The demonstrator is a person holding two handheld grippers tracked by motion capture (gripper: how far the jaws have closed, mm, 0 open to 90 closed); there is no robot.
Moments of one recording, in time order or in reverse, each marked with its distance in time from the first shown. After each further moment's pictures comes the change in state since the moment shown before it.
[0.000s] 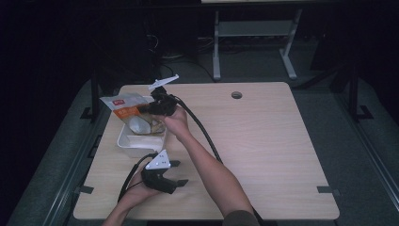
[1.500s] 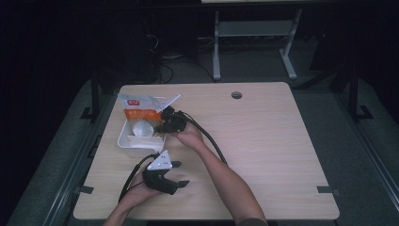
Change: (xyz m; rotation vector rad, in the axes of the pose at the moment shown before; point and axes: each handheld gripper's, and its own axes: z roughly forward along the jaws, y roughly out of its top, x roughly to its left) left arm -0.002 0.001 0.003 0.011 -0.005 0.010; right arm -0.014 -0.064 0.004 0.269 -0.098 -0.115
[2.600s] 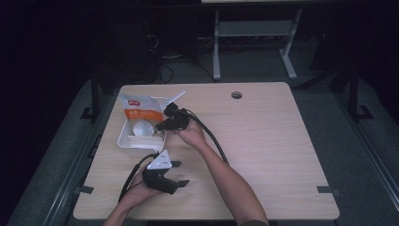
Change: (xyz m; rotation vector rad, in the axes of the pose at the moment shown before) left arm 0.001 0.000 0.000 -0.001 -0.001 -0.010; right arm -0.007 0.002 -0.014 -0.037 0.052 0.067
